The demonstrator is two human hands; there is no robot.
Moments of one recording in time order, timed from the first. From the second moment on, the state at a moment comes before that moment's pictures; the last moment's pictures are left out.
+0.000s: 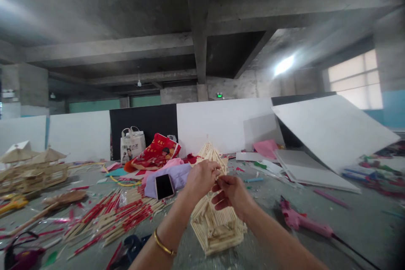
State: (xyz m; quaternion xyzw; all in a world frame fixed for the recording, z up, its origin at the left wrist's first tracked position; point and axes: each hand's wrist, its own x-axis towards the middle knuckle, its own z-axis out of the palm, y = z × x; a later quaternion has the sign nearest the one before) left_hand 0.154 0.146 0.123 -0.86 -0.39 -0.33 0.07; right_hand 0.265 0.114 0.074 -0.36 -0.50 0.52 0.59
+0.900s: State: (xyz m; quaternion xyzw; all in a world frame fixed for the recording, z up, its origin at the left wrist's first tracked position) left_hand 0.152 0.149 0.119 -0.86 -0.38 -0.34 0.08; right_hand 0.265 0.114 0.070 -0.36 -0.49 0.52 0.60
